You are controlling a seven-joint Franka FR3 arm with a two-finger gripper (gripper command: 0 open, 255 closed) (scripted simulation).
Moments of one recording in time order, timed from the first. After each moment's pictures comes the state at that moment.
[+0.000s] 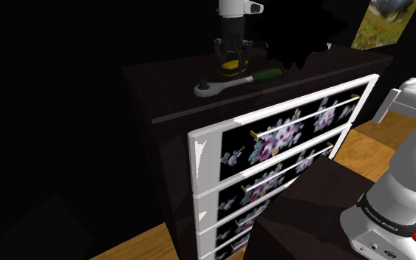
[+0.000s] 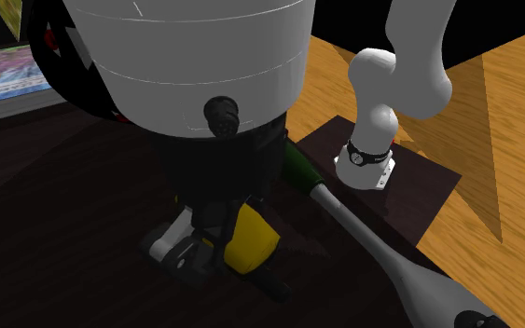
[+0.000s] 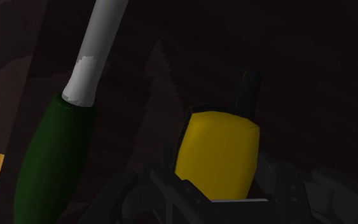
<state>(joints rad) -0.22 0.07 0.41 -1.65 -0.07 1.67 1.50</state>
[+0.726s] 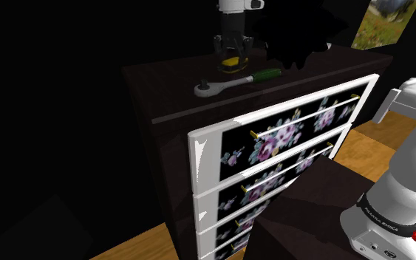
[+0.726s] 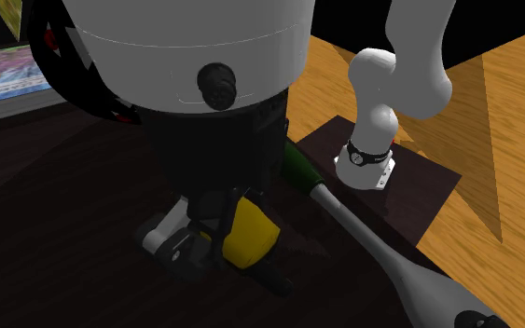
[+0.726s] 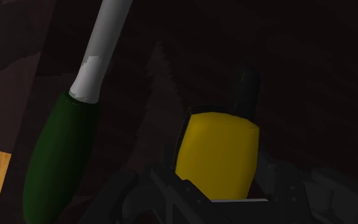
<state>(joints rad) -0.22 0.08 0.41 -1.61 -0.07 1.65 1.50</state>
